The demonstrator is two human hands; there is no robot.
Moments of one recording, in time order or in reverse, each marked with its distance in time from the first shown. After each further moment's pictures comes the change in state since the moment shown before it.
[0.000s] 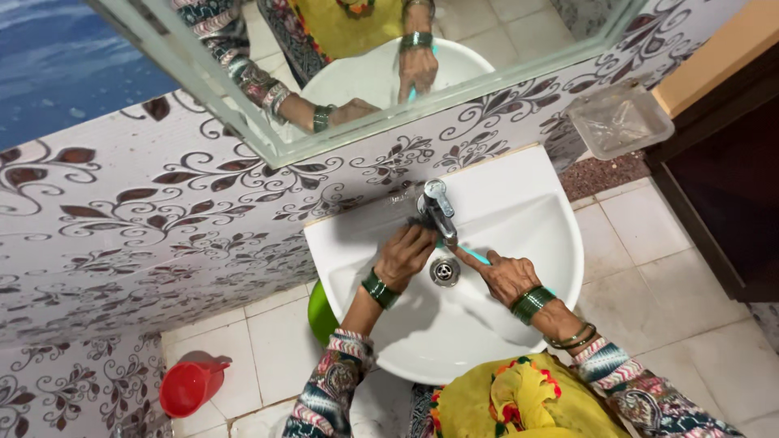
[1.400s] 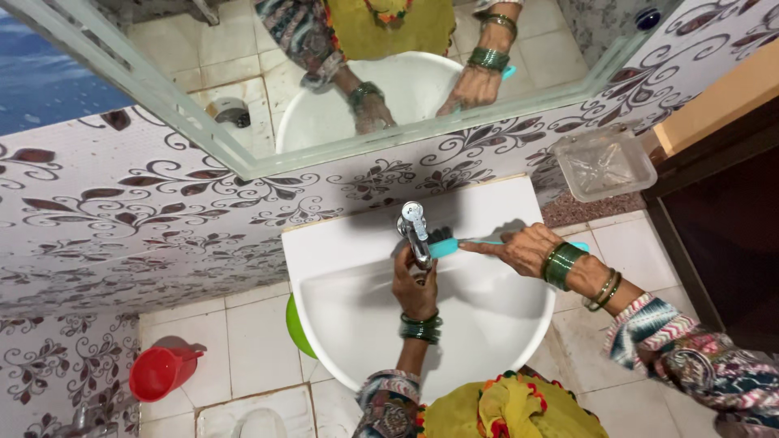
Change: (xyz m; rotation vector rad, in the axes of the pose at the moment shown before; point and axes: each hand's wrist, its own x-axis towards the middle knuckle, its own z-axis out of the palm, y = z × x) left_hand 0.016 0.103 0.121 -0.264 0.541 -1.225; right_hand 0.050 0.117 -0.089 -0.266 0.029 -0.532
